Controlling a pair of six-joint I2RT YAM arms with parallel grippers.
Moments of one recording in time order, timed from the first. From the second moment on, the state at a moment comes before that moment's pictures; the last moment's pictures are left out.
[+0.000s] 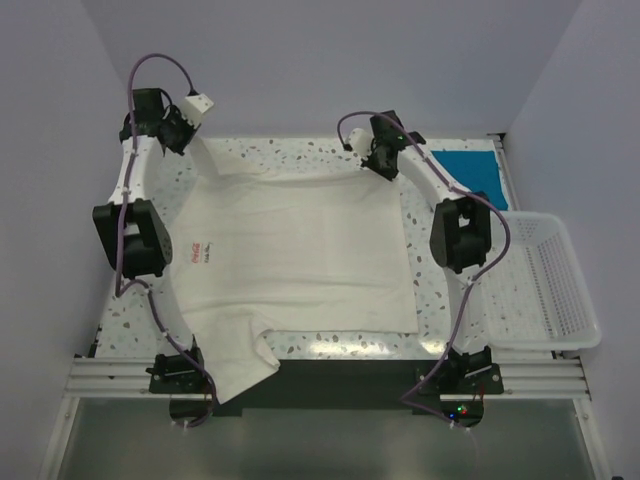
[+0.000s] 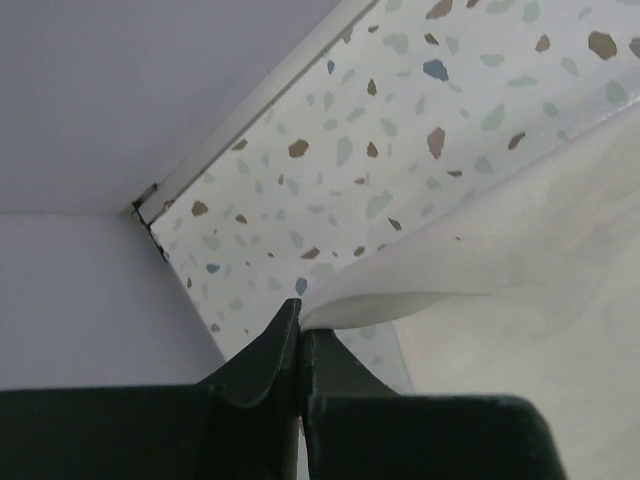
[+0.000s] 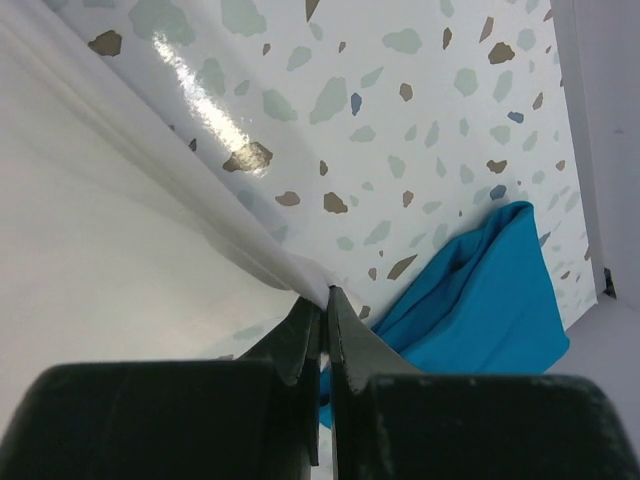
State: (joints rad) left arm 0.16 2.12 1.99 -0.56 0.33 0.79; right arm 0.32 2.28 2.07 -0.77 0.16 -0.76
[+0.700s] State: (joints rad) left arm 0.18 1.61 1.58 -0.98 0.17 0.72; right arm 0.30 2.09 1.83 -0.83 0.03 -0.85
